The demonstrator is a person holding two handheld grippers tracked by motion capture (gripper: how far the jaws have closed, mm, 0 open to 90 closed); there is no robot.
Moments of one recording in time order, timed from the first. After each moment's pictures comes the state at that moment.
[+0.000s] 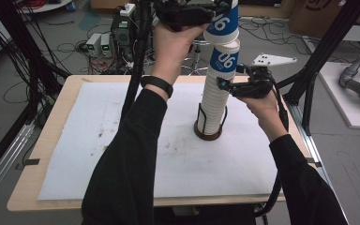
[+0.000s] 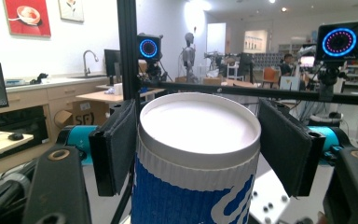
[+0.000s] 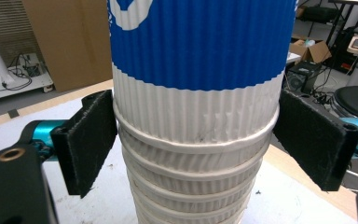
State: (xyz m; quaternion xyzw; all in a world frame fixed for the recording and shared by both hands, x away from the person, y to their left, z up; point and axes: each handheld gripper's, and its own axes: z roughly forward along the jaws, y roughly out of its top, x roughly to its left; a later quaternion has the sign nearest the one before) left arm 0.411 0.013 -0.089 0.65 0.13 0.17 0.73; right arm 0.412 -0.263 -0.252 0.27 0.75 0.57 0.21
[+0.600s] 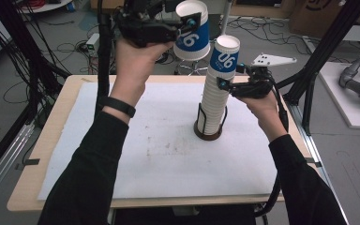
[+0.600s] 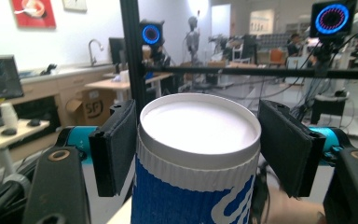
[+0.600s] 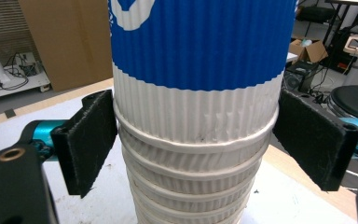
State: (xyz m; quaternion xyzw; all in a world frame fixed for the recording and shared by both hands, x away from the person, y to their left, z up) left arm 0.362 0.070 -0.101 0.68 0.13 0.19 0.70; right arm 0.411 -0.263 -0.252 0.27 0.75 0.56 0.21
